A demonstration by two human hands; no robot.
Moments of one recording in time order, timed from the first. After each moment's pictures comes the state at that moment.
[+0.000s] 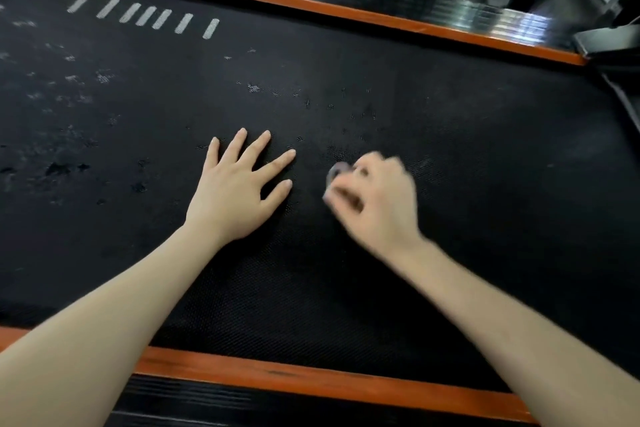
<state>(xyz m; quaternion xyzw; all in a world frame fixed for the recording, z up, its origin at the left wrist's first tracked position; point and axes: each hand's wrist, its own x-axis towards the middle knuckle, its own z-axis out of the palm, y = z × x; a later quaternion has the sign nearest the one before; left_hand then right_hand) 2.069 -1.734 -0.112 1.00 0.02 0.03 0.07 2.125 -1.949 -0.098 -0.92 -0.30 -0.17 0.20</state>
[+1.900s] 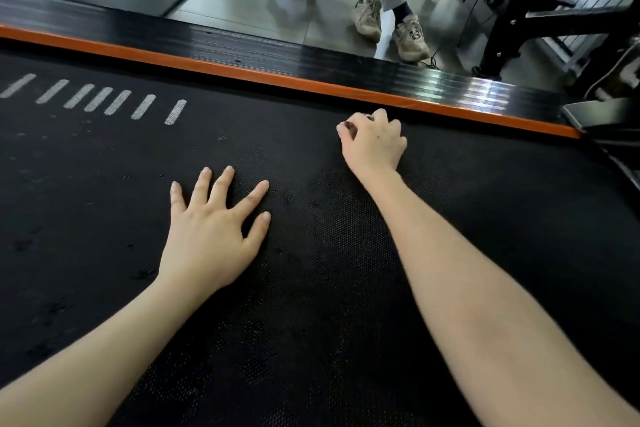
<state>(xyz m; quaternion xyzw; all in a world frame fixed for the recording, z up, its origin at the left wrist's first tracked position) 2.174 -1.711 -0.115 0.99 0.11 0.07 0.07 2.372 -1.880 -0.092 -0.98 -0.07 -0.13 0.13</state>
